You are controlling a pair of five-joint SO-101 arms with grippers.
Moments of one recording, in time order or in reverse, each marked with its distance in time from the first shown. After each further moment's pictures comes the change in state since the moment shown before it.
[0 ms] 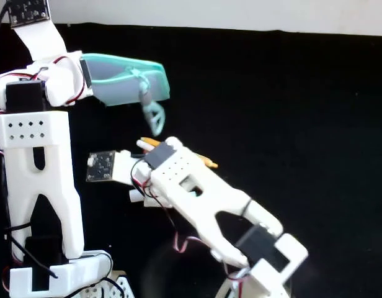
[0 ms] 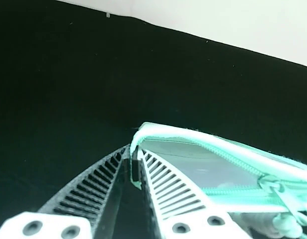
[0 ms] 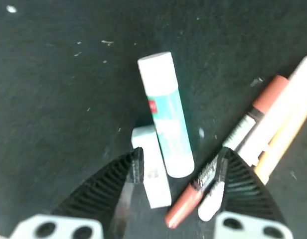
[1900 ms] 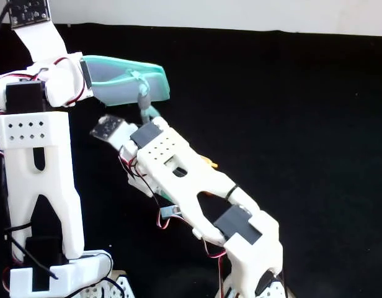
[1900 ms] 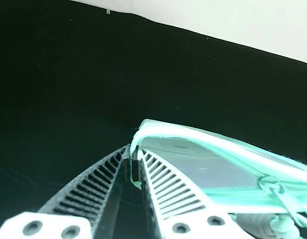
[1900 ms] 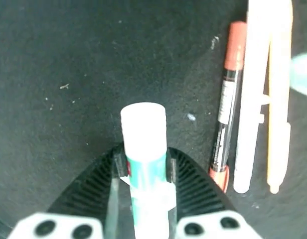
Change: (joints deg) left arm 0.0 0.0 0.0 0.4 0.0; right arm 1.6 12.0 -21.5 14.2 -31.6
